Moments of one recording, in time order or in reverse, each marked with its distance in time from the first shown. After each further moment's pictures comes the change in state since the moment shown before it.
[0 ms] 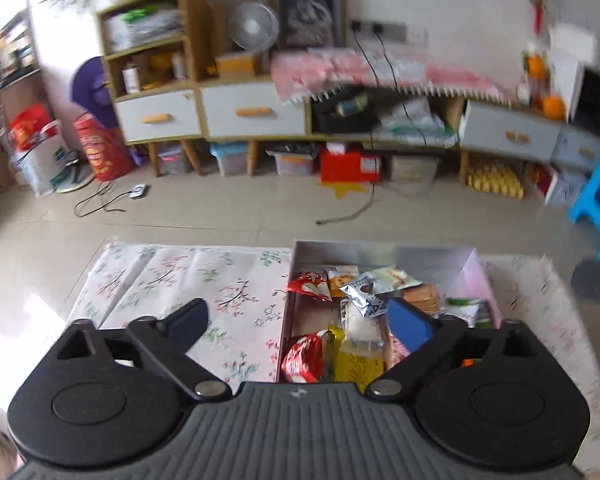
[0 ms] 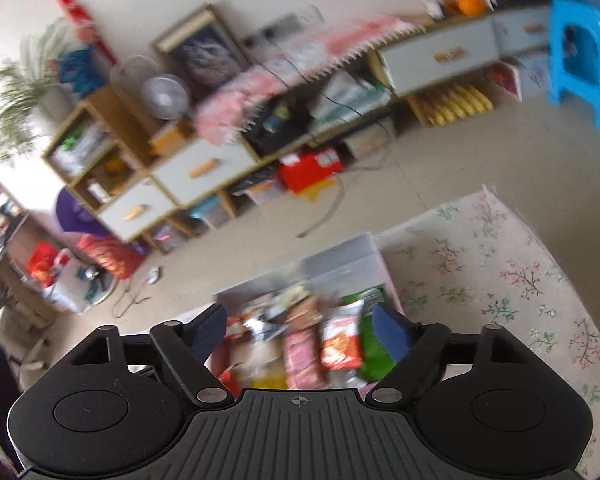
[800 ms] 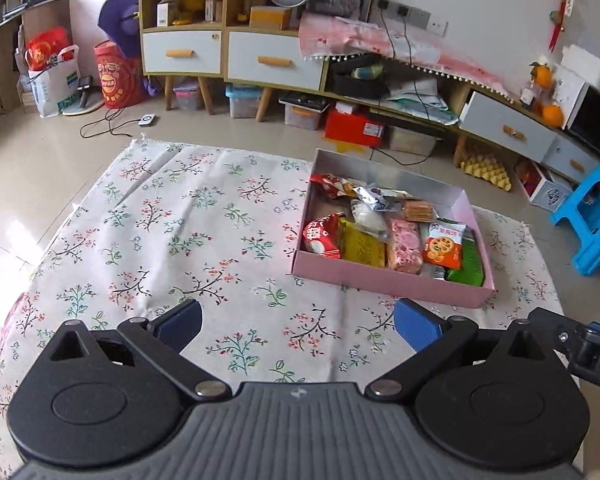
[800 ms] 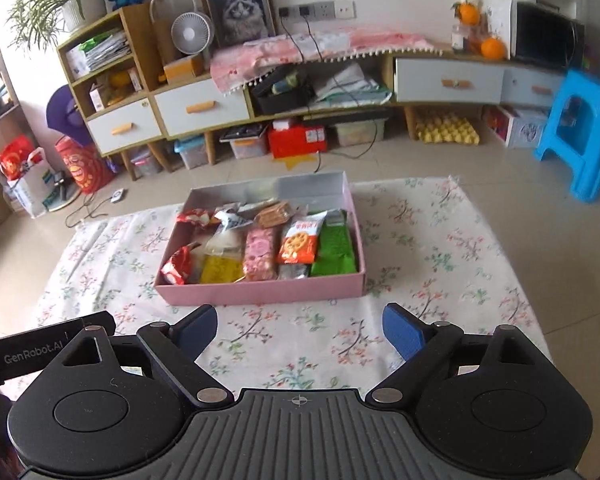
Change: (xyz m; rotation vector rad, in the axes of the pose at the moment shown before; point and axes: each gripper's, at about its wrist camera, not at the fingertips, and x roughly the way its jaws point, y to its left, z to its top) left arm -0.019 0.030 -0.066 -0.111 0.108 -0.065; right arm -0.024 0.010 -0.095 -0.305 0.050 -0.166
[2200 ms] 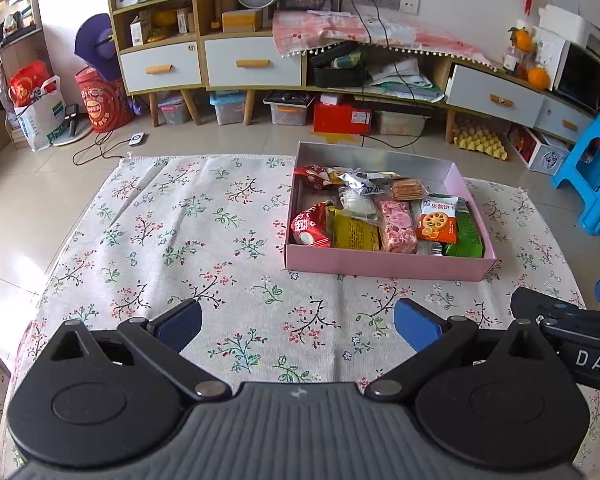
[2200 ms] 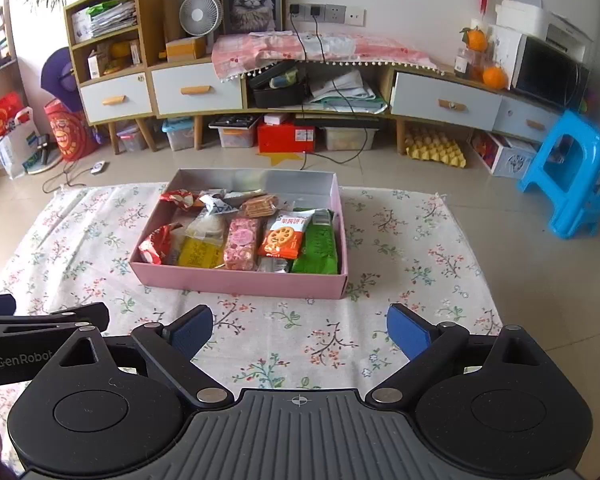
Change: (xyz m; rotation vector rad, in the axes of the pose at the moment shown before) left arm -0.002 -0.017 -0.008 0.130 0.004 0.030; right arm 0.008 0.016 -0.004 -0.130 0.006 -0.093
